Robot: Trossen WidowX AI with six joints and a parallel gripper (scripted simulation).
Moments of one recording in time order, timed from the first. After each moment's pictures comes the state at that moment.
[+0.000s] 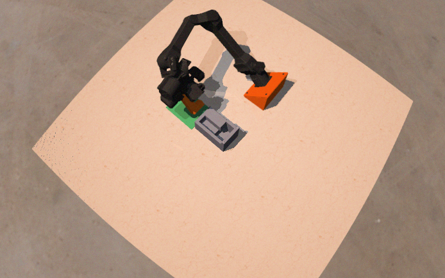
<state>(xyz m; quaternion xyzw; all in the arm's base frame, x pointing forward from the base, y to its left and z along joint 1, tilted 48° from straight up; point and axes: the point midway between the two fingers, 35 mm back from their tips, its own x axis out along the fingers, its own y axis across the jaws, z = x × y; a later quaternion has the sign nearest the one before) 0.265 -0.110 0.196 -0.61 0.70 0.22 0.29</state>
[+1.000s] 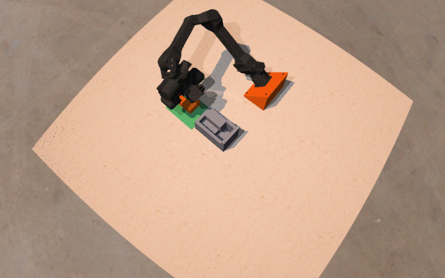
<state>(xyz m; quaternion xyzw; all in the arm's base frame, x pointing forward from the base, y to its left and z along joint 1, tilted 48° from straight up) 0.262 -0.122 0.188 -0.61 0.71 0.22 0.29</state>
